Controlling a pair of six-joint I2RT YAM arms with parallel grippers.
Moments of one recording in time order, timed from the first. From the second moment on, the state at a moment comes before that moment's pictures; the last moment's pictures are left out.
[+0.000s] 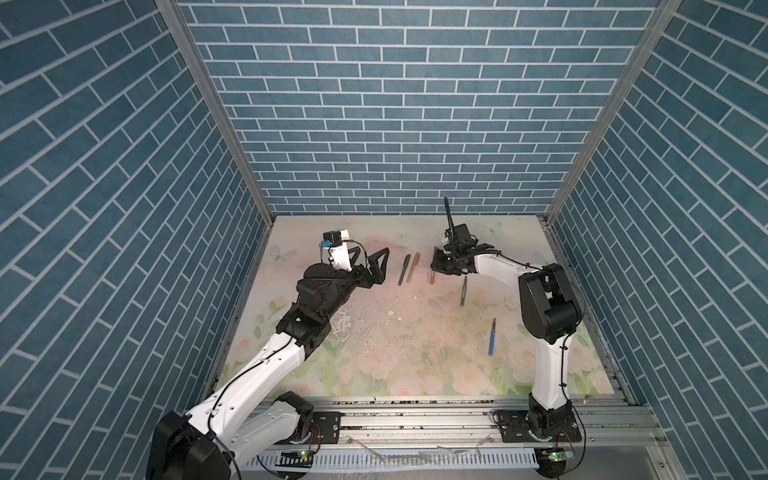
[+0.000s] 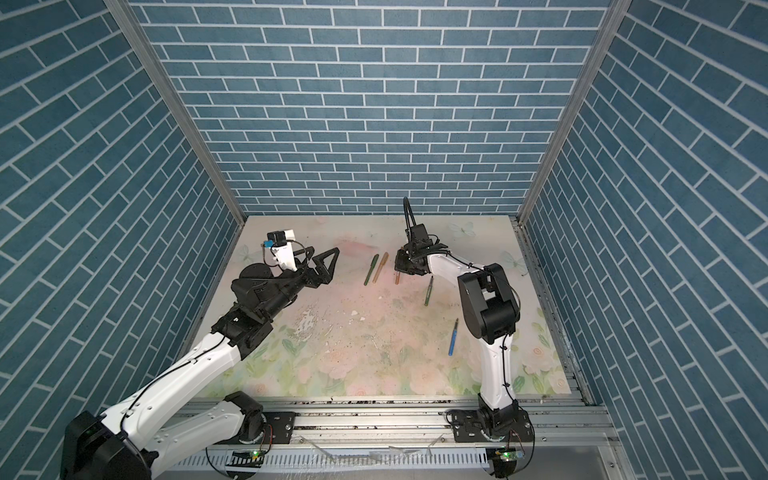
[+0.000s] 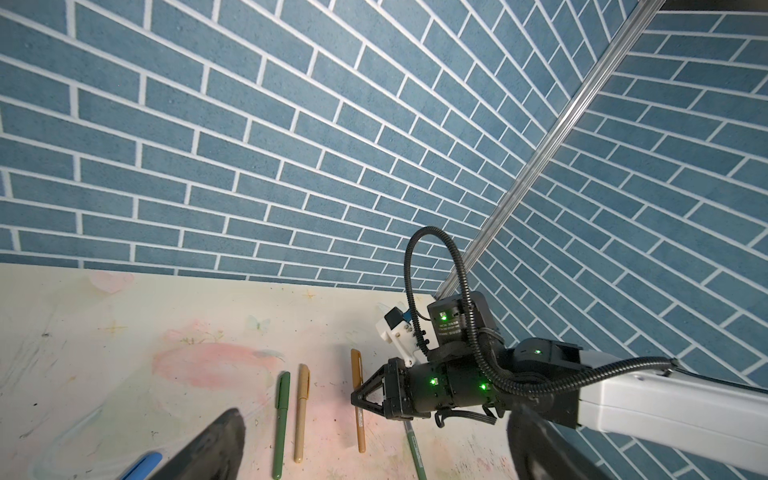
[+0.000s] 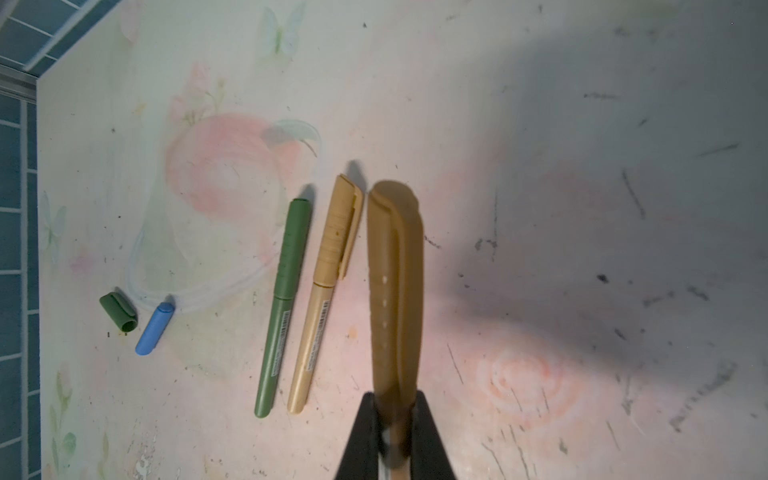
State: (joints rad) left arm -0.50 1.01 0.74 0.24 0.05 -0.48; right arm 0.47 2.10 1.51 -0.36 -0.24 0.57
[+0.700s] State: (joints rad) left arm -0.50 1.01 0.74 0.23 0.05 -0.48; right arm 0.46 2.20 1.64 -0.47 -0.31 0.60
